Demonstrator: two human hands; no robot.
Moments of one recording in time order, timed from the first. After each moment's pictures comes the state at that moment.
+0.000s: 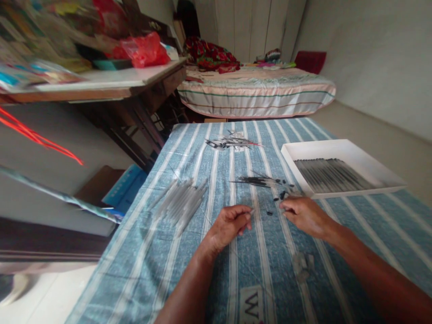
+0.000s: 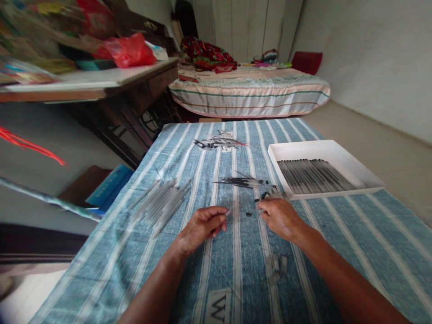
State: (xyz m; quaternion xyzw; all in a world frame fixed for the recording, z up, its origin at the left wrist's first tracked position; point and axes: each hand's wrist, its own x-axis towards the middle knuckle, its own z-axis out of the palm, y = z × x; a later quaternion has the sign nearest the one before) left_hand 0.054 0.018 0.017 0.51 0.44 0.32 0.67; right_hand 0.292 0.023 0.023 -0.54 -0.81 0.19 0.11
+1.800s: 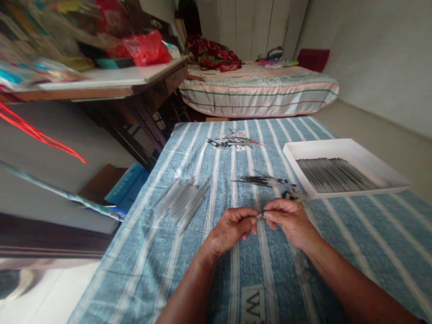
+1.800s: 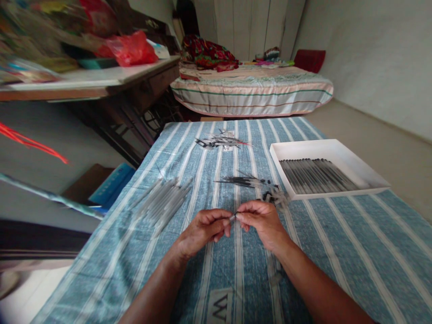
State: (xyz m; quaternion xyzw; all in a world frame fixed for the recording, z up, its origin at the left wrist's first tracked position) left_hand 0.054 0.012 0.021 0.54 0.38 0.30 0.69; right_hand 0.232 0.007 0.004 -0.40 -0.40 0.64 0.52
